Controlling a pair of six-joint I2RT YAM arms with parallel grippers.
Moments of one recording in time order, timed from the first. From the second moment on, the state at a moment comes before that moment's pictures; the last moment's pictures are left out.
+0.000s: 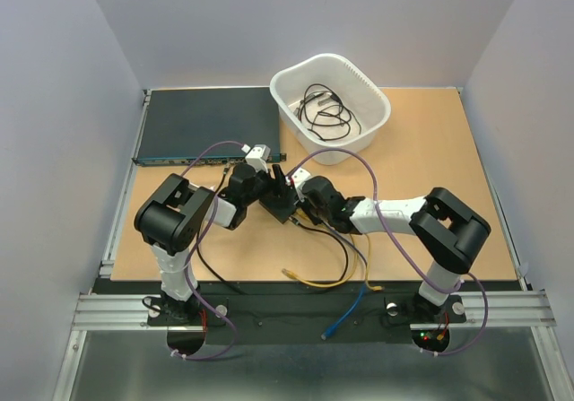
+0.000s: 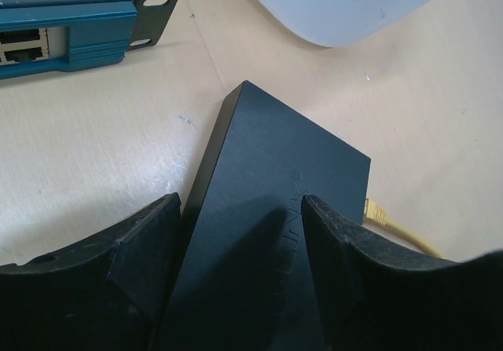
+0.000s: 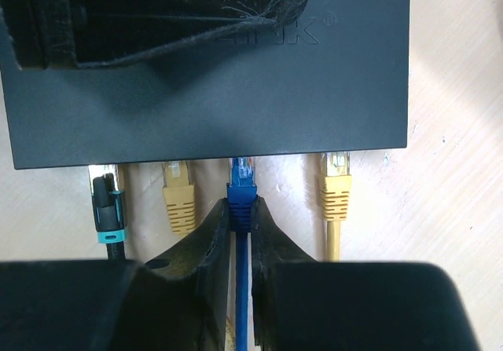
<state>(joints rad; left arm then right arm) -0.50 1.82 0.60 0.87 0.20 -0.51 0.87 1.72 0.86 0.11 0.18 -0.03</state>
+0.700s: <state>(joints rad) -0.65 1.77 0.53 0.88 0.15 -0.54 0.87 1.51 0.63 0.13 0.12 0.06</state>
